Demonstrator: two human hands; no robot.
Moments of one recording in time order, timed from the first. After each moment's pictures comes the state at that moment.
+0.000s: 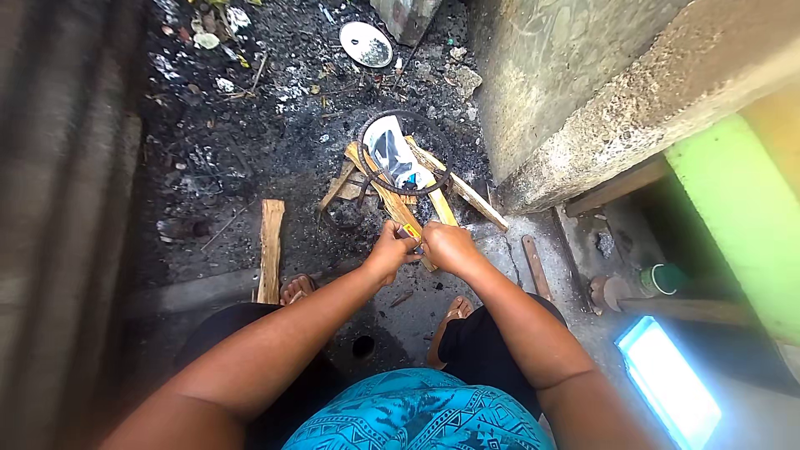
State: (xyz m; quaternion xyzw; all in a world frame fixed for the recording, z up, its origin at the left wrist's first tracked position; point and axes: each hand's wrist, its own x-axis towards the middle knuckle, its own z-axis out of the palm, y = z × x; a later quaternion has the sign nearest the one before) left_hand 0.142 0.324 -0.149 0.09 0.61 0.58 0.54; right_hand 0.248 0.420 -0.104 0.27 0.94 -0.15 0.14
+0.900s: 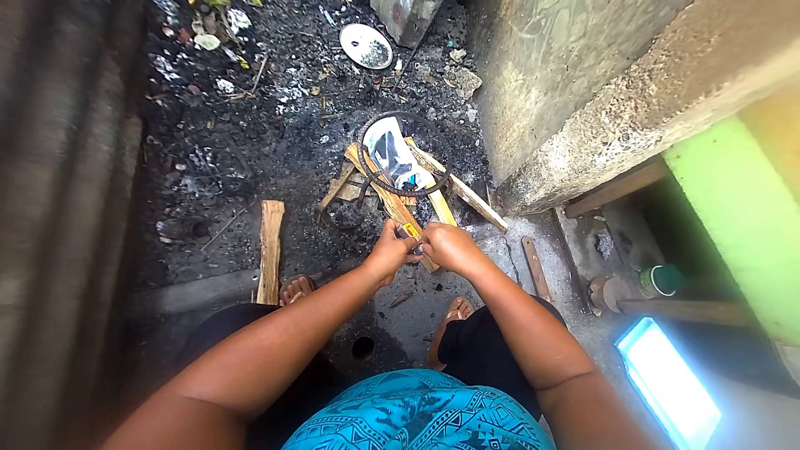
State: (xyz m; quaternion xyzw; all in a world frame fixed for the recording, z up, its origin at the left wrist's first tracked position) left_hand 0.140 0.326 -0.149 0.11 0.60 0.58 0.54; right_hand 0.251 0.428 -0.105 0.26 0.94 -0.19 0.13
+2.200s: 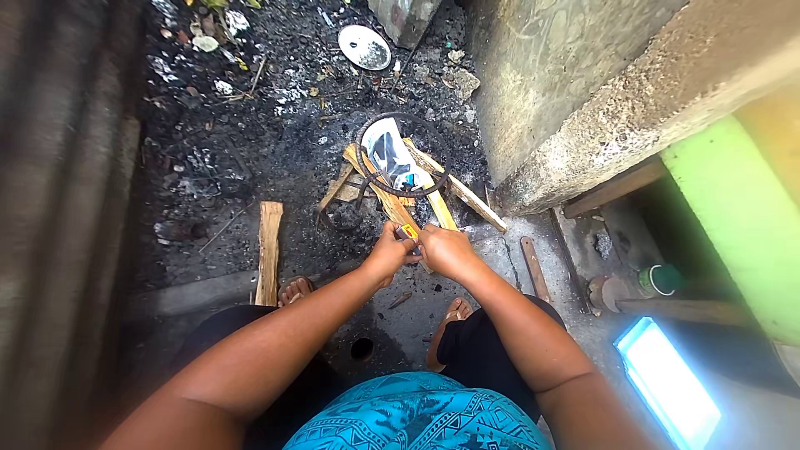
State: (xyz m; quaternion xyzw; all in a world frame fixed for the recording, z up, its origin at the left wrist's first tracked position) left_hand 0.142 0.326 -0.150 0.12 0.61 0.56 0.55; right_hand 0.250 0.417 -0.104 0.25 0.95 -0.13 0.14
